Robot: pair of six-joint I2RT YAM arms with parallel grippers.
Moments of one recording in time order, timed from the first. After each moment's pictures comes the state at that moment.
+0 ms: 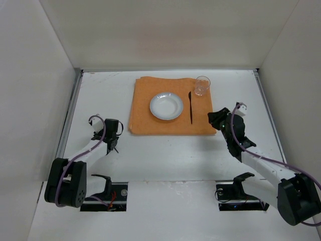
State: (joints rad) left arm -0.20 1.21 0.43 -0.19 -0.54 -0.76; right arm 0.36 1.02 0.43 0.32 0.24 0.78
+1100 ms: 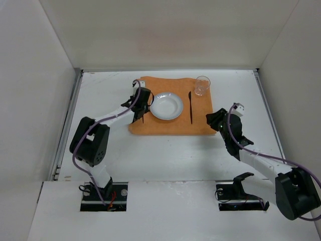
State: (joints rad) left arm -0.49 1.70 1.08 -0.12 -0.41 -0.43; right arm 0.37 1.07 0.43 0.33 0.25 0.78
